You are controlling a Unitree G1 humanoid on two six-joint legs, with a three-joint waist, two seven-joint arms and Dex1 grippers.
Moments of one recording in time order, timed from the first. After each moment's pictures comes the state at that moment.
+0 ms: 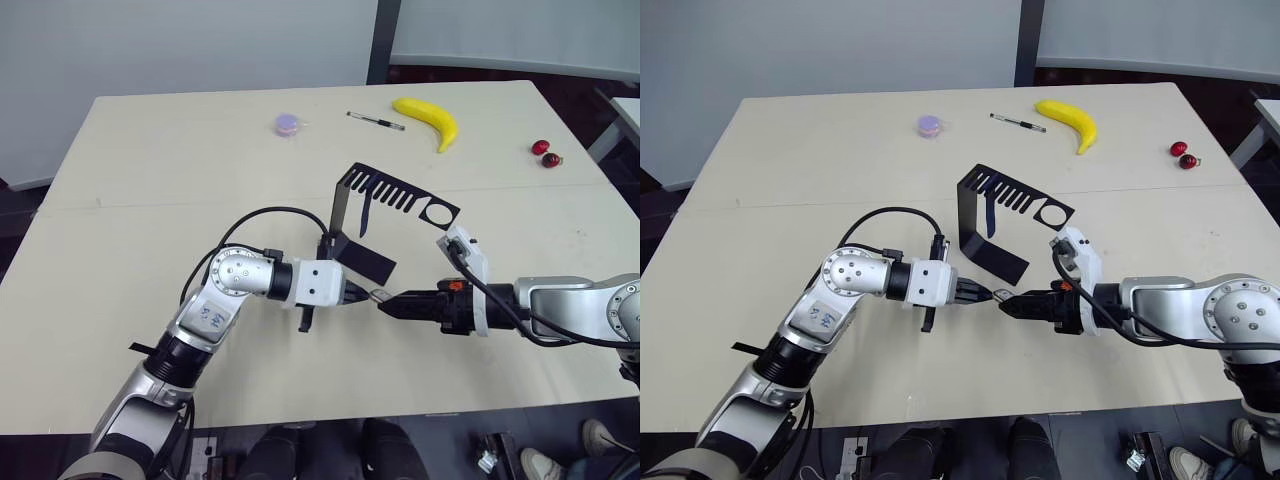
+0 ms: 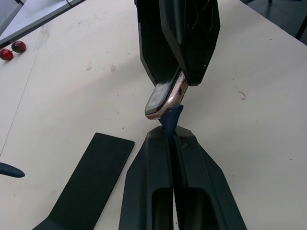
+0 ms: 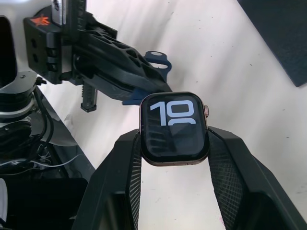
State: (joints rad) left arm -0.61 0.41 -0.34 -0.07 0.00 0.04 -1.06; right arm -0.47 -1.00 0.07 -0.30 1.84 1.18 -0.03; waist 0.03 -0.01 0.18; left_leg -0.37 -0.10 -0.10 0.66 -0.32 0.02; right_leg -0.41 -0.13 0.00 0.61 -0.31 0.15
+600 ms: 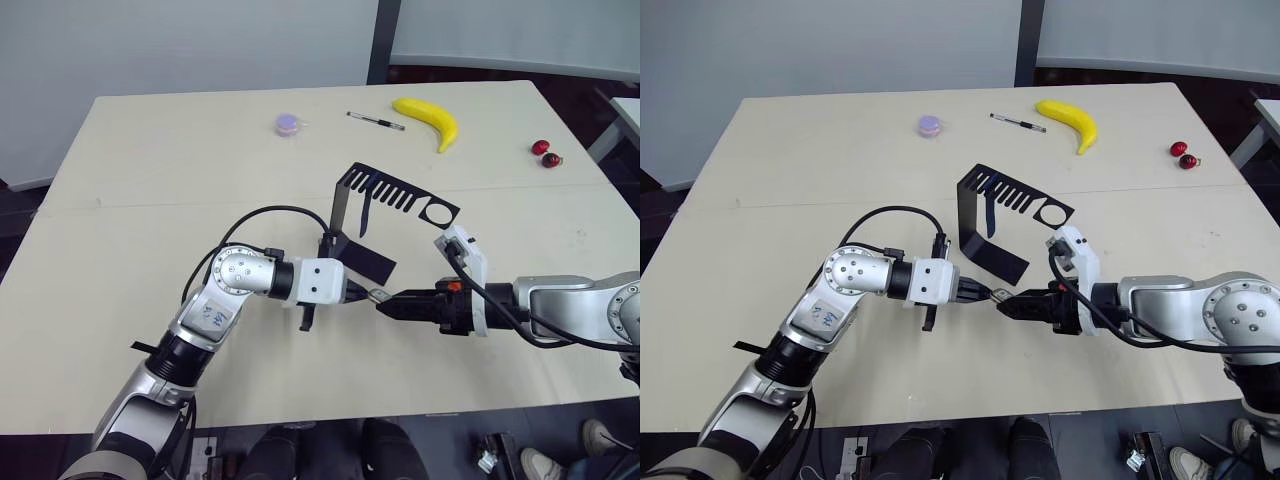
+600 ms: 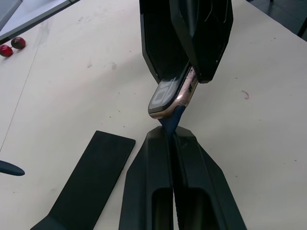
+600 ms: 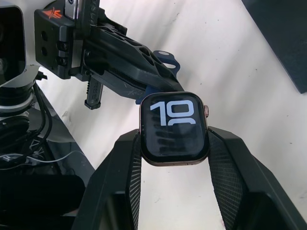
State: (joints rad) left arm -0.61 0.41 -0.34 -0.07 0.00 0.06 -1.06; right arm -0.48 -1.00 0.06 -0.33 1.80 1.18 -0.01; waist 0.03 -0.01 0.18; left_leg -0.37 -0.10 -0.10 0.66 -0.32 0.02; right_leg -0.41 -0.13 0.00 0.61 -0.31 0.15
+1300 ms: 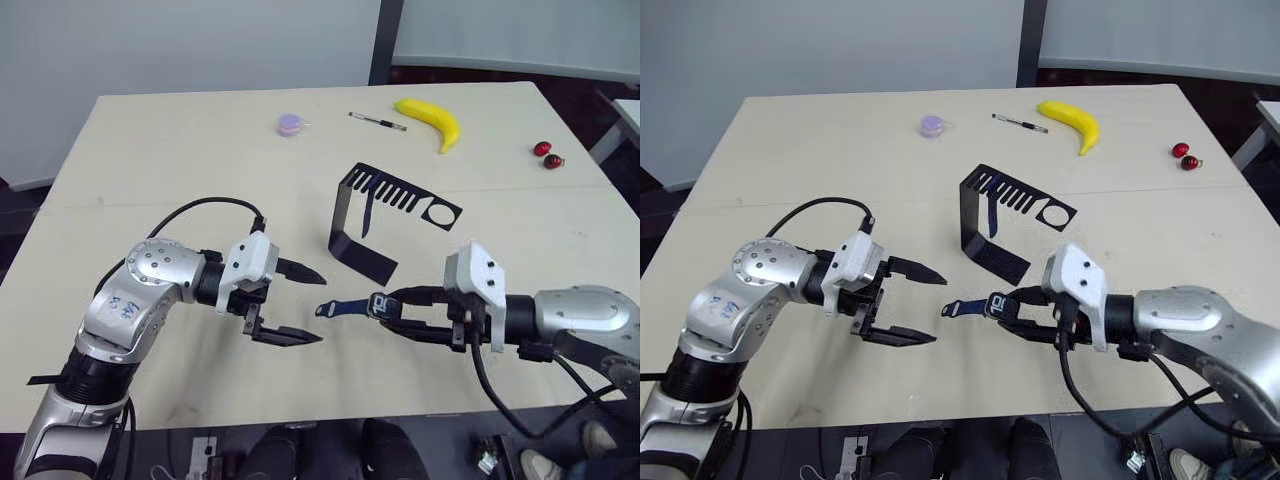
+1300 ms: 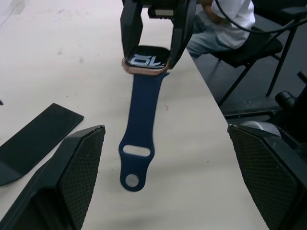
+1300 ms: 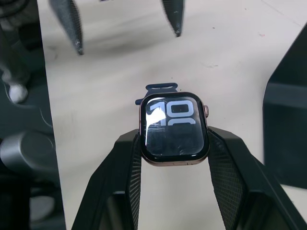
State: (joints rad) left arm -0.50 0.71 -0.12 -0.34 -0.44 0.52 -1.21; right arm -0.19 -1.09 0.00 -0.70 0.81 0.62 0.75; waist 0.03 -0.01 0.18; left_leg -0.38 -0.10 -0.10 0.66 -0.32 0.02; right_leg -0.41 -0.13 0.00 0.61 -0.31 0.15
